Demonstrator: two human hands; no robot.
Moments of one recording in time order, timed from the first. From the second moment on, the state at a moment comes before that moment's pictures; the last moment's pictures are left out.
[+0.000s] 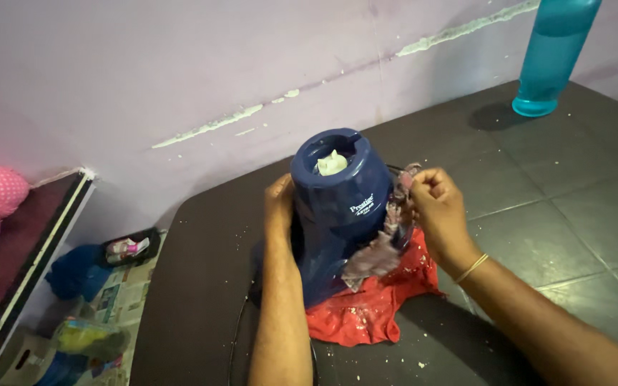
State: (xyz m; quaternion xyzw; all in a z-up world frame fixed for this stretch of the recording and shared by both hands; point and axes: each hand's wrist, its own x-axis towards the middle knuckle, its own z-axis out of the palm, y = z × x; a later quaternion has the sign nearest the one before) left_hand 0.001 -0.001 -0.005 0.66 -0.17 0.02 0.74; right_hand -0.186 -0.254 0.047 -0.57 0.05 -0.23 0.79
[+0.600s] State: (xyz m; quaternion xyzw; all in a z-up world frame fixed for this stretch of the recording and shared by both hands) left_hand 0.004 -0.005 -0.015 0.64 -0.18 0.01 0.75; right_hand -0.212 -0.252 0.058 -0.83 0.01 -0.36 0.42
